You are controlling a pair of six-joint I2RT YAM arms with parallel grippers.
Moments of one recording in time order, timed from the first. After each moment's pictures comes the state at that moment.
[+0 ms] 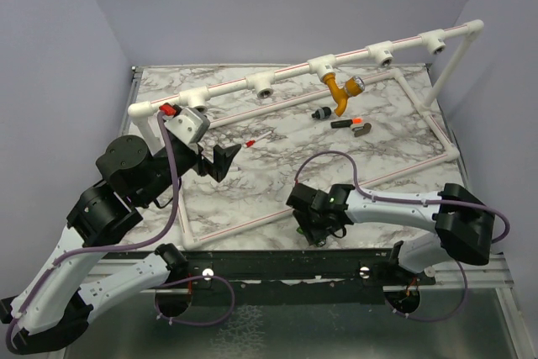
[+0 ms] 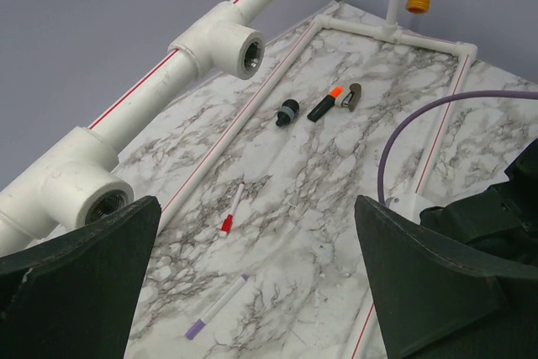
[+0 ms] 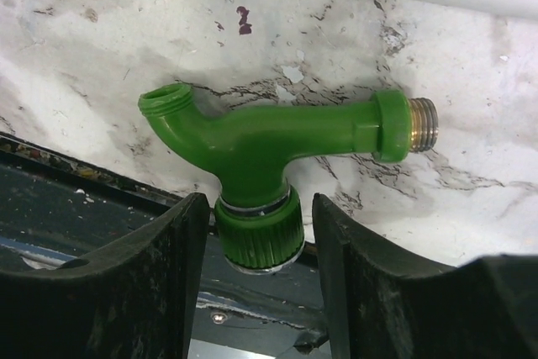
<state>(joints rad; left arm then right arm) -0.79 0.75 1.27 -0.57 -0.08 0.11 1.12 1.44 0.82 -0.74 0.14 0.62</state>
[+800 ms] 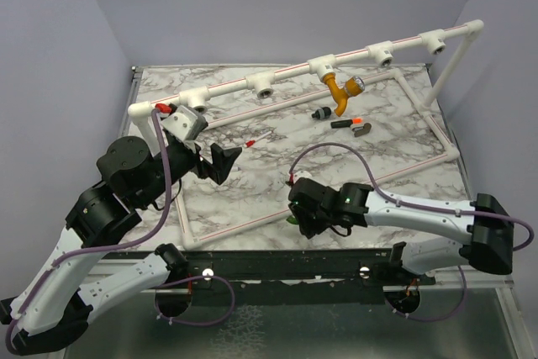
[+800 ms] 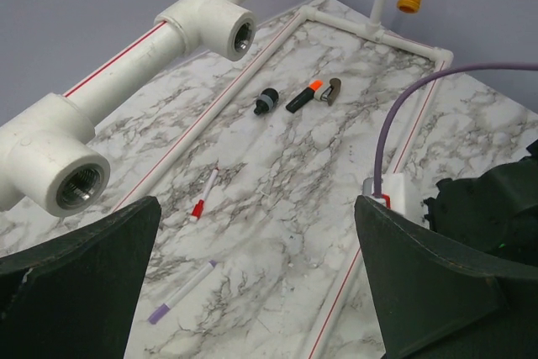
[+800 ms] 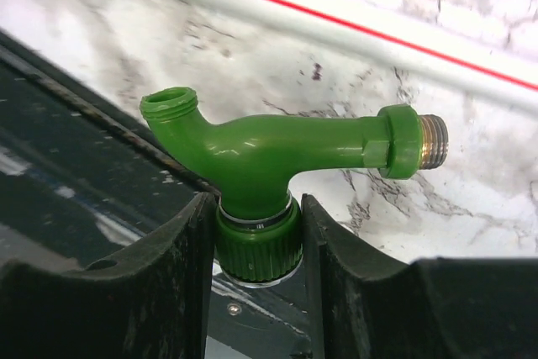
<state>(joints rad) -0.79 0.75 1.27 -0.60 -0.08 0.00 1.17 1.33 0.88 -0.73 0.17 0.52</state>
